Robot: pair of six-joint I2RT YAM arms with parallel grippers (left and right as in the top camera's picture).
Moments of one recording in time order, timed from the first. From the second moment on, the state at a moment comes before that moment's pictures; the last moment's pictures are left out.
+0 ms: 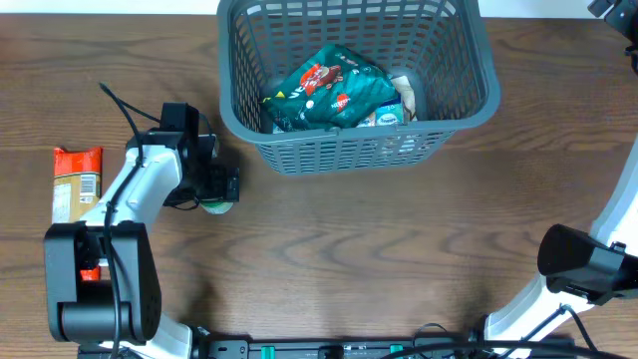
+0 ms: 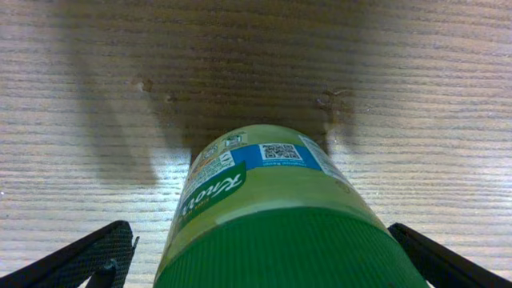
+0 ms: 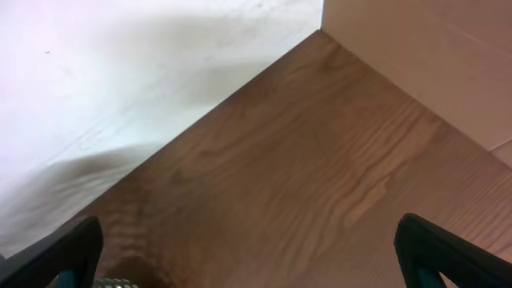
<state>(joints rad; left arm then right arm) -0.02 1.73 1.06 -0.81 0.12 -0.04 -0.31 1.94 2.45 -1.21 0.18 0.38</state>
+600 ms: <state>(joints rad) -0.02 1.74 1.06 -0.81 0.12 -0.04 -0.31 1.94 2.45 -1.21 0.18 0.38</state>
